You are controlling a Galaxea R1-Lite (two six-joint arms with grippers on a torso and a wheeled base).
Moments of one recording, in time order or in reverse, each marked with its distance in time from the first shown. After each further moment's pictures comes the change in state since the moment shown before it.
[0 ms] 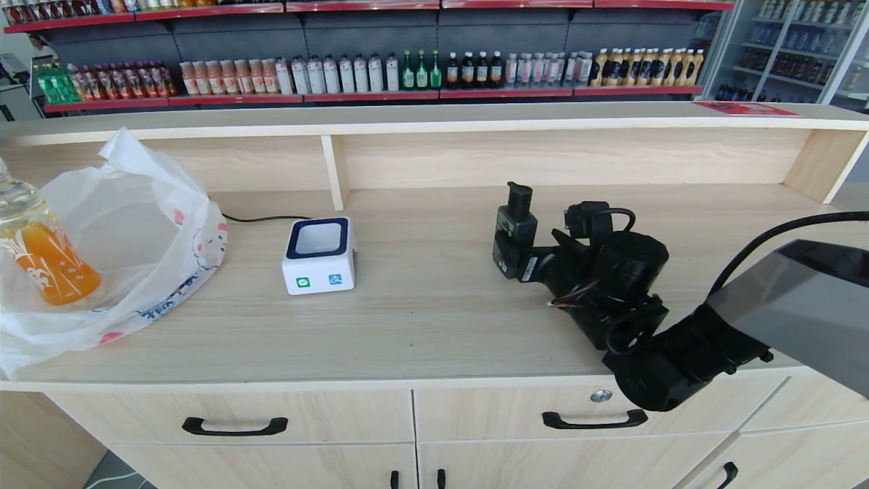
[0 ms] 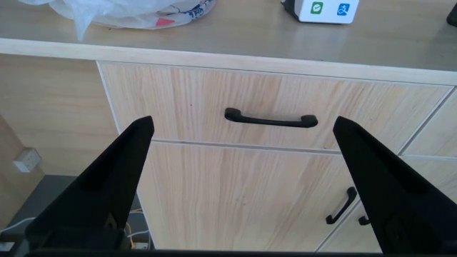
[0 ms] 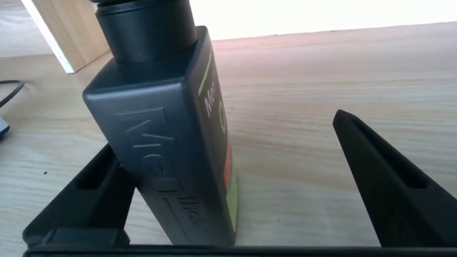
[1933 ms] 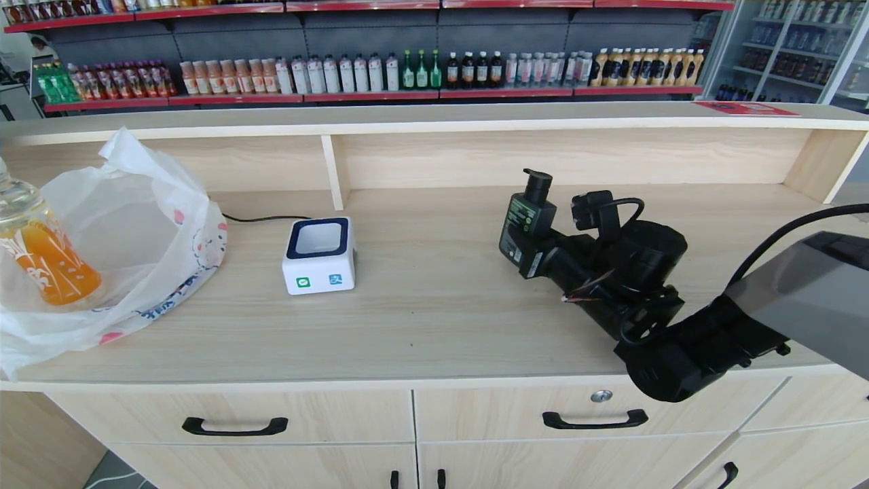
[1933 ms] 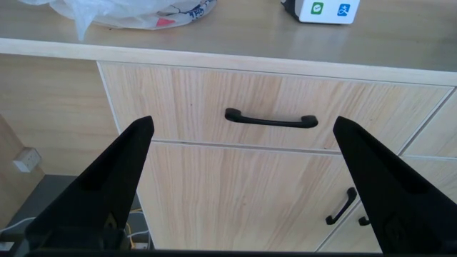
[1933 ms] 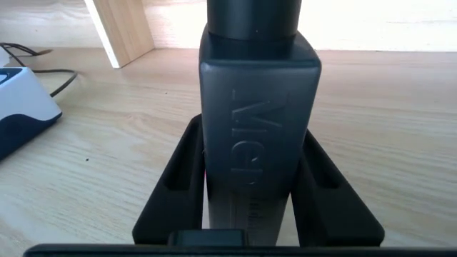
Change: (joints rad) left arm 0.000 0.000 0.000 0.000 0.000 -0.001; right arm -0.036 -0.034 -0.003 0.001 0.202 -0.020
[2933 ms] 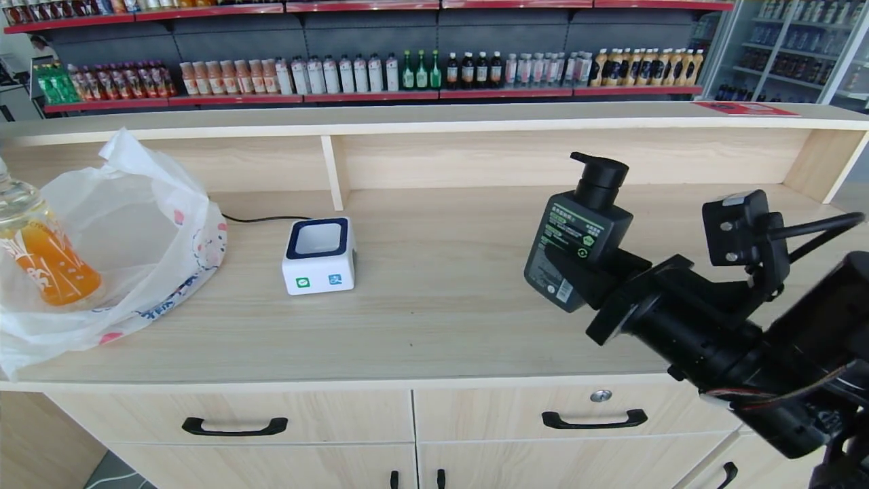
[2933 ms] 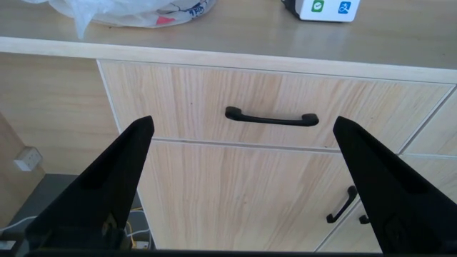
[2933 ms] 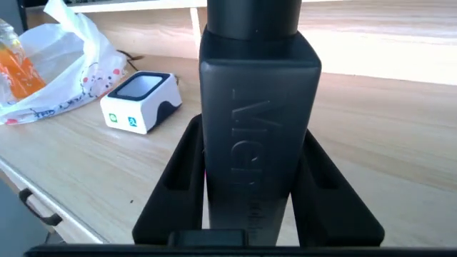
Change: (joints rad) left arm 0.000 0.000 0.000 0.005 0.000 0.003; right arm 0.229 -0.520 0.523 -0.039 -0.043 -0.047
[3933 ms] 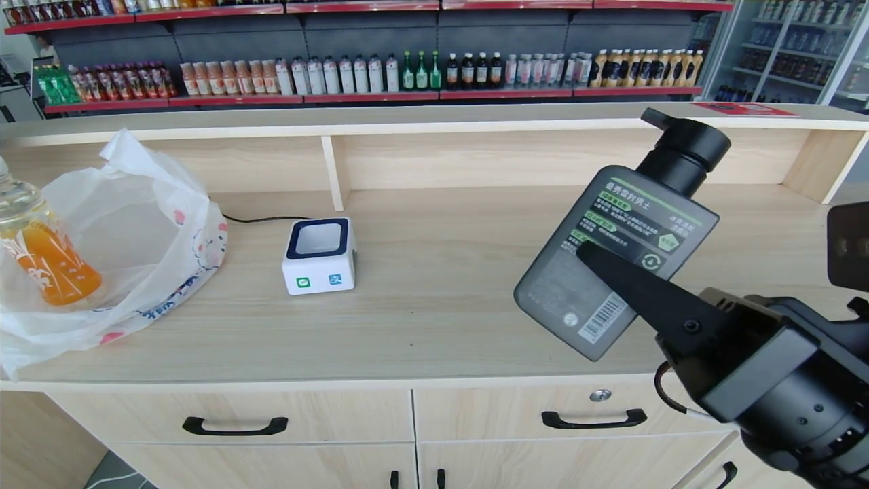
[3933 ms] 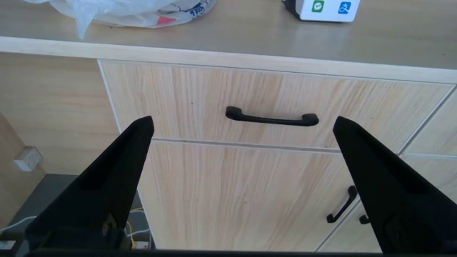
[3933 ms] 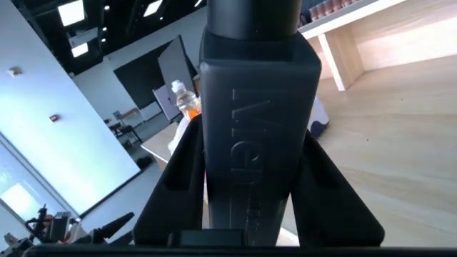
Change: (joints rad) left arm 0.000 0.000 0.000 0.000 0.000 0.000; right arm 0.200 -0.134 0.111 -0.165 0.055 0.448
